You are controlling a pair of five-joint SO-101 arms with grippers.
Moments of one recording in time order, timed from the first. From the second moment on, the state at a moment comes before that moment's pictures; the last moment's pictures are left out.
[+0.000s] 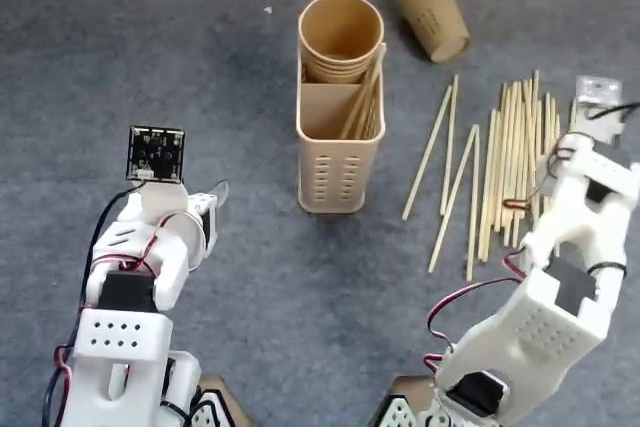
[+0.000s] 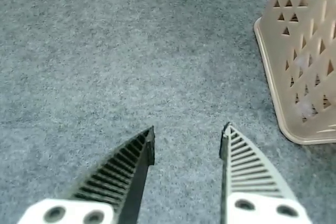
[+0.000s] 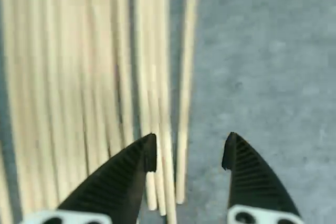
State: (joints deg) left arm -3.6 -65.0 70.1 41.7 3.7; right arm 26.9 20.4 2.0 46.8 21.3
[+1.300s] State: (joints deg) left arm -3.6 -65.0 70.1 41.7 3.7; right arm 21.5 34.4 -5.2 51.5 21.3
